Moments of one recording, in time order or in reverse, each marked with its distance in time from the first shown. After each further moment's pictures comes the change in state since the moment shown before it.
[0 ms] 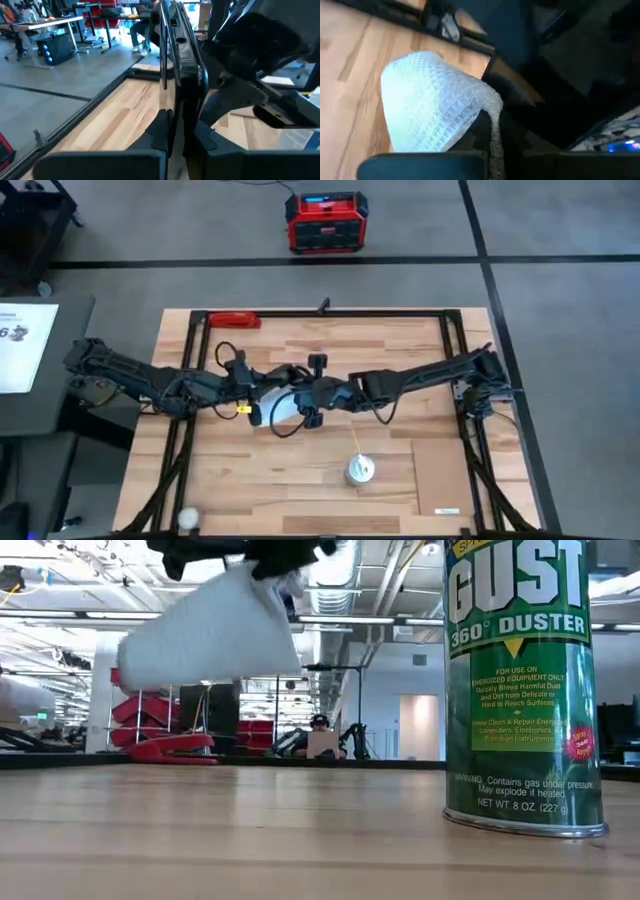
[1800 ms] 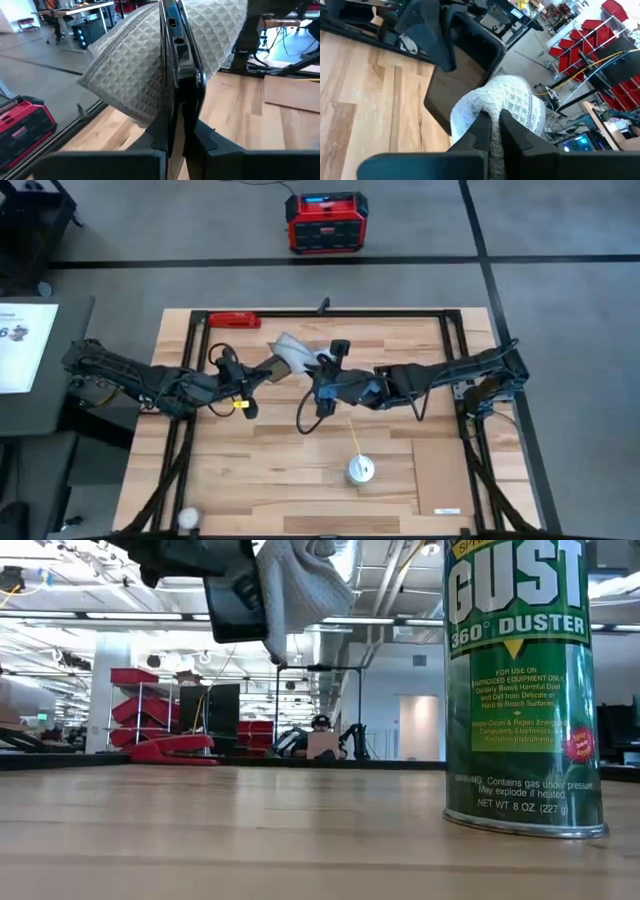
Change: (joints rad) left arm 0.009 -0.078 0.003 -0.215 -0.189 -0.093; right arm 0.068 -0.167 -0.021 -0.003 0.175 -0.058
